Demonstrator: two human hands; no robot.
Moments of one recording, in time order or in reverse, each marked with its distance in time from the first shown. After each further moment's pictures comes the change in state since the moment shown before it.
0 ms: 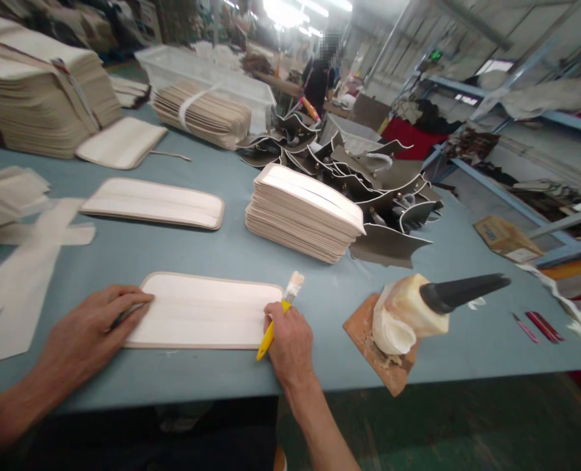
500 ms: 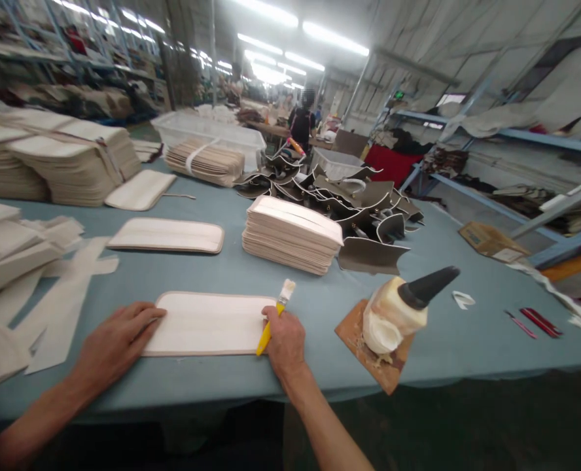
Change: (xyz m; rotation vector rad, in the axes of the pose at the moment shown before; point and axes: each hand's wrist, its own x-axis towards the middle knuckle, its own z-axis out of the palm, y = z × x) left_hand 0.002 0.001 -0.007 0.147 0.126 0.167; right_hand 0.005 0.006 0.019 -0.022 0.071 0.024
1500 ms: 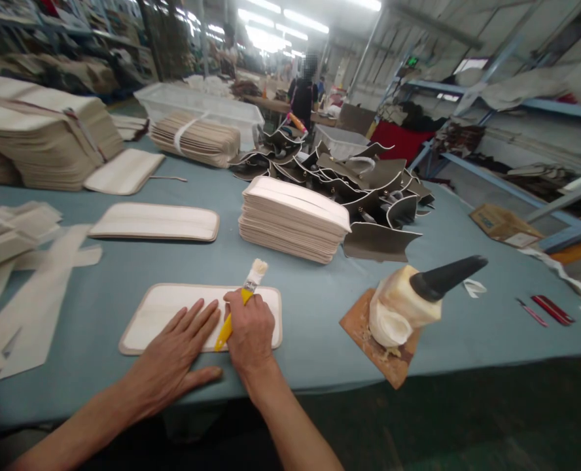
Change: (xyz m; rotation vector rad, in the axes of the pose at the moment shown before) left_hand -0.007 0.073 0.062 0.106 -0.029 0.431; right_hand 0.030 -0.071 -0.001 0.096 0.035 -0.016
